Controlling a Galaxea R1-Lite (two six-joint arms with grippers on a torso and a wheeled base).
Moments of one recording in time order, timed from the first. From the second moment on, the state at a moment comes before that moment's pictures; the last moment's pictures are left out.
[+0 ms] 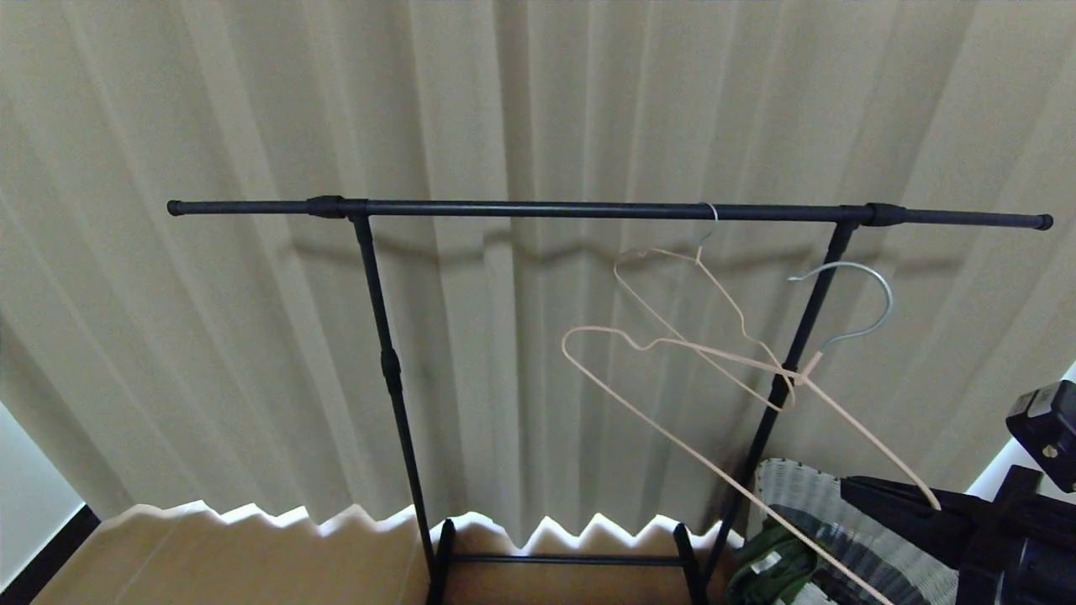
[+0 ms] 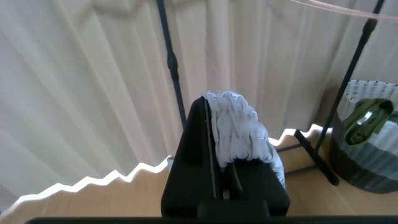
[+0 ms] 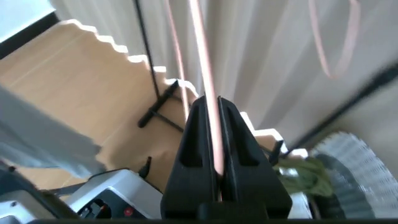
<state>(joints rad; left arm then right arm) -0.01 0.27 -0.27 0.07 -0.21 0.15 0.46 1.09 -0.32 -0.37 0.10 0.01</state>
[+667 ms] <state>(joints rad) -0.21 1.22 -0.90 0.05 0.16 0.12 0.59 1.21 -0.41 -0.45 0.15 0.12</state>
